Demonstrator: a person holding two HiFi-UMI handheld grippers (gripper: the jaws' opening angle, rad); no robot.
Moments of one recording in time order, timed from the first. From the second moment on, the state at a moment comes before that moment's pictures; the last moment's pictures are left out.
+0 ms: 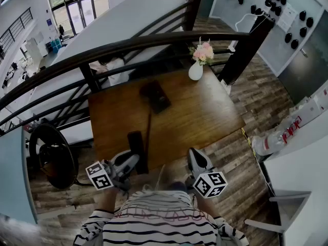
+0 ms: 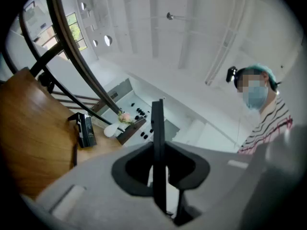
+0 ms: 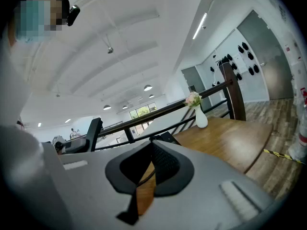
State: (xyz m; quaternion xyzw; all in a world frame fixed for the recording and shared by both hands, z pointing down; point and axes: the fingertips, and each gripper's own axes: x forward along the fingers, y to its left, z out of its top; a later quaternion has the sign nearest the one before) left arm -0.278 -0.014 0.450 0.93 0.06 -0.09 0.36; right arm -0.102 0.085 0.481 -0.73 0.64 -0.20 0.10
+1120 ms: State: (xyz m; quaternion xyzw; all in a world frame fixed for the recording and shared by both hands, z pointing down) left arm -0.092 0.072 0.468 0.92 -0.12 -0.14 0.34; right arm 0.096 0.125 0.505 -0.59 0.77 -0.25 0.06
